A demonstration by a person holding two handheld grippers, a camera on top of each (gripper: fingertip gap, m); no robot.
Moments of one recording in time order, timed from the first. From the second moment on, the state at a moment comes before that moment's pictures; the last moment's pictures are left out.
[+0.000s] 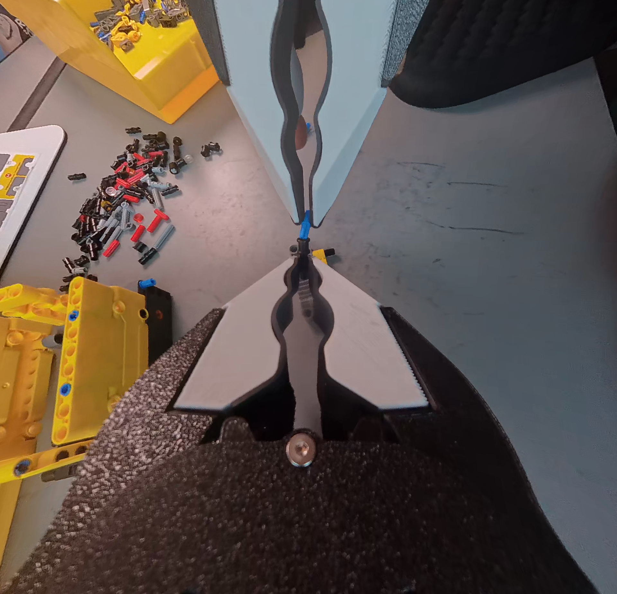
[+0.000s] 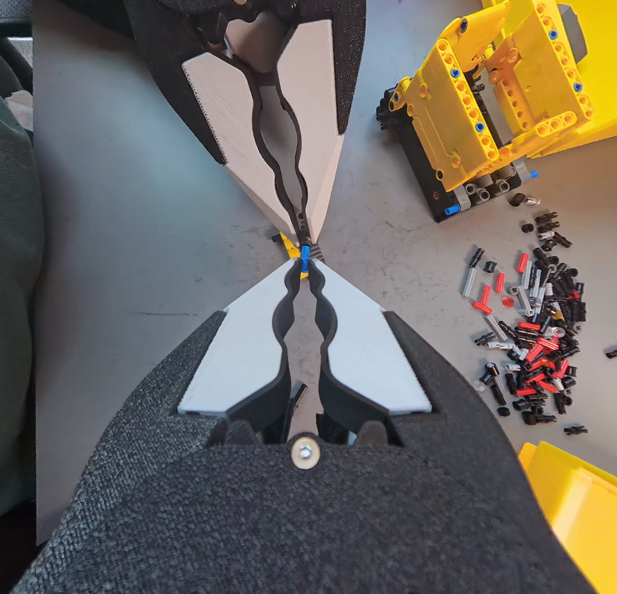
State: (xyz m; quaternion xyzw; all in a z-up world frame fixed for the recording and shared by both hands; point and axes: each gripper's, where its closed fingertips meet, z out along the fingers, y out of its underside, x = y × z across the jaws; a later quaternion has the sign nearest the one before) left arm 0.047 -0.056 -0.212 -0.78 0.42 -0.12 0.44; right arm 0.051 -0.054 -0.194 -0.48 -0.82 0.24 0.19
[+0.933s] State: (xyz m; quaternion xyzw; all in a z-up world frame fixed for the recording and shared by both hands) left arm 0.064 -0.095 -0.235 -0.82 0.42 -0.25 0.29; right arm 0.064 -0.089 -0.226 -0.42 -0.88 0.19 0.13
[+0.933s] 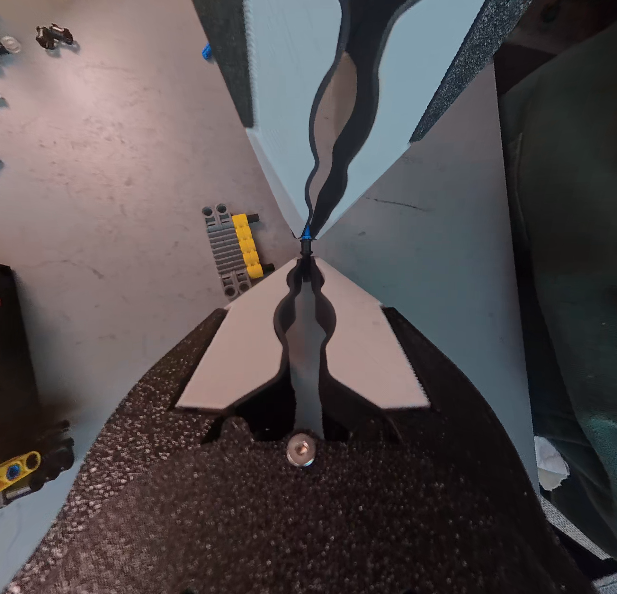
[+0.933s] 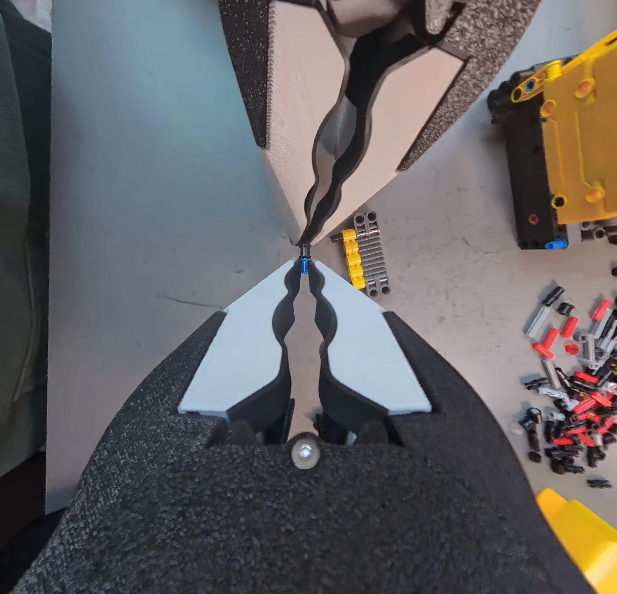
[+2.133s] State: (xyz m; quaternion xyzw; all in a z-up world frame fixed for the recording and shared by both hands) left arm 0.055 -0.072 -0.104 -0.61 0.11 -0.66 0.42; right arm 0.049 -0.069 -0.096 -0.35 -0.67 0.40 0.51
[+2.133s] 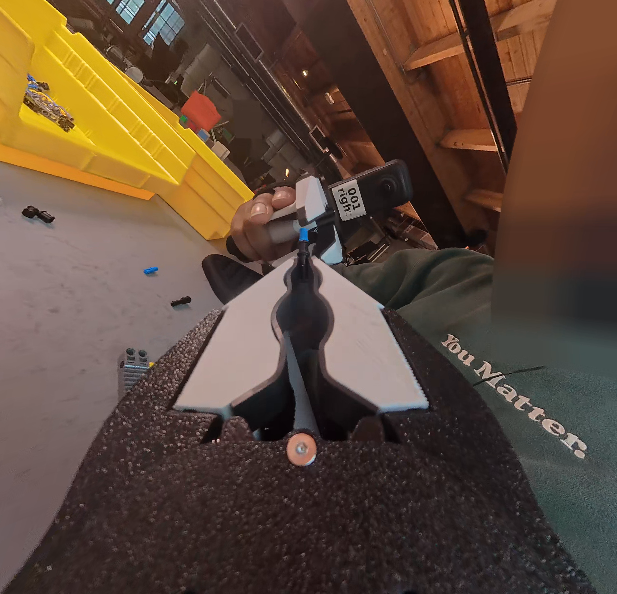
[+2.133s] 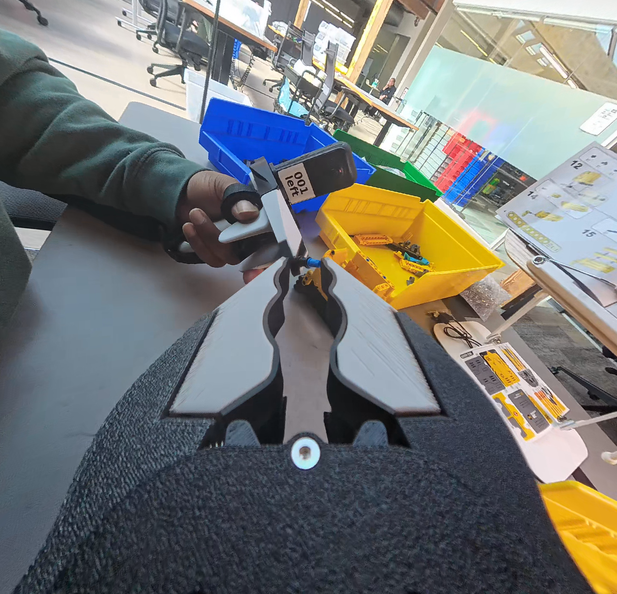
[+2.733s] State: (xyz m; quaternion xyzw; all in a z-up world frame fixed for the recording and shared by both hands) left arm 0.056 -0.064 -0.123 -0.68 0.18 -0.54 0.47; right arm 0.047 -0.062 -0.111 -0.39 -0.66 0.46 0.45
